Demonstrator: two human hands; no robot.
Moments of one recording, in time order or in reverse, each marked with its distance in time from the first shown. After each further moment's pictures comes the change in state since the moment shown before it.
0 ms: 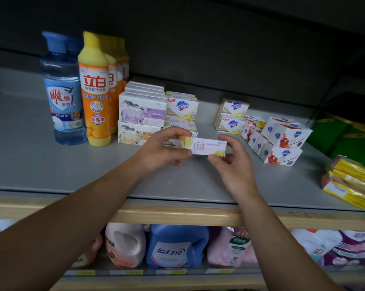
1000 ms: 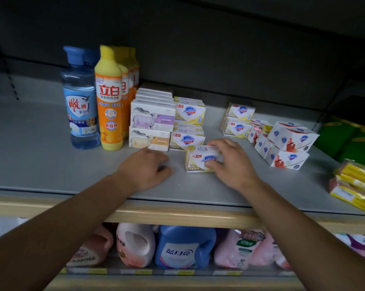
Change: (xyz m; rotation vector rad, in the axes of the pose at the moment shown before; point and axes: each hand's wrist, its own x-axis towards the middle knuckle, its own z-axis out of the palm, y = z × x) left_hand -0.034 -0.003 -0.045 1.287 -0.065 0.009; right_hand 0.026 -0.013 0.004 -0.766 -0.269 -0.233
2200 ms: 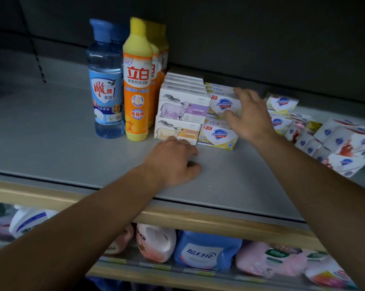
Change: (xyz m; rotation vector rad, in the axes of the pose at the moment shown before) left_hand 0.013 -0.009 0.007 -0.024 -0.016 -0.047; right_hand 0.114 -0.021 0.018 -0.084 0.106 0.040
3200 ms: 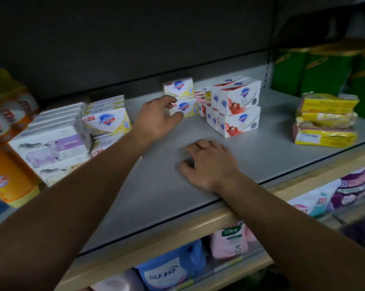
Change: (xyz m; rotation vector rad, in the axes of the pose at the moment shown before) left_hand 0.179 0.161 0.026 -0.256 0.199 0.200; right_hand -0.137 0.103 -0.037 -0.135 -0.318 0.248
